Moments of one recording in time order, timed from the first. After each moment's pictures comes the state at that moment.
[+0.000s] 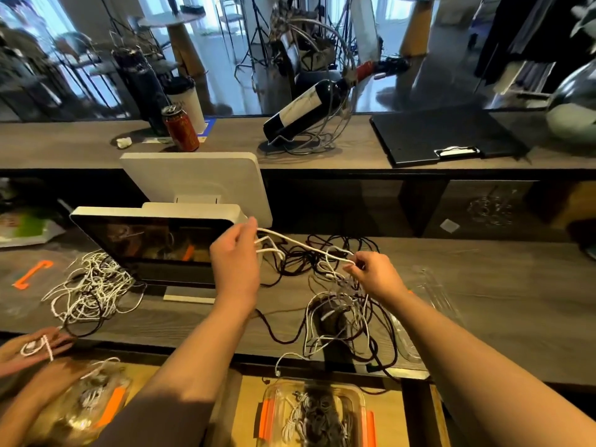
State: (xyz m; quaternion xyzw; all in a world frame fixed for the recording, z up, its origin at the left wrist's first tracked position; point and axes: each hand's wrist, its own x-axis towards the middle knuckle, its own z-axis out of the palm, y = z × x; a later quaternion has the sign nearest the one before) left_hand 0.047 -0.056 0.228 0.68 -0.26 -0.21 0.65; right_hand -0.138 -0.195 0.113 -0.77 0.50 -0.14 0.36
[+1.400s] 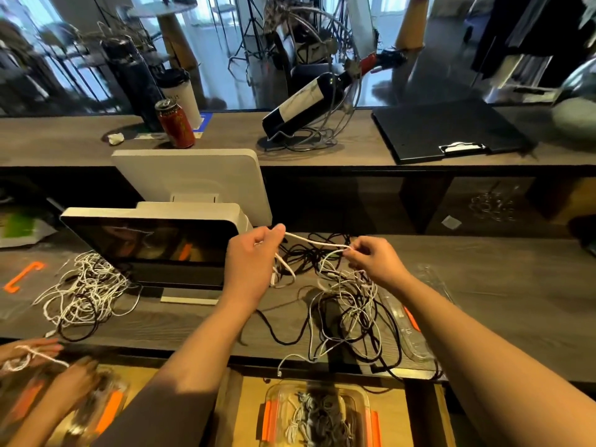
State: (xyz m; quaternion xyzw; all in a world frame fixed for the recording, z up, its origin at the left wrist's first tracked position) left_hand 0.056 -0.069 0.217 0.72 -0.38 -0.23 0.54; right_hand -0.127 -0.207 0.131 -0.70 0.48 -0.21 0.49
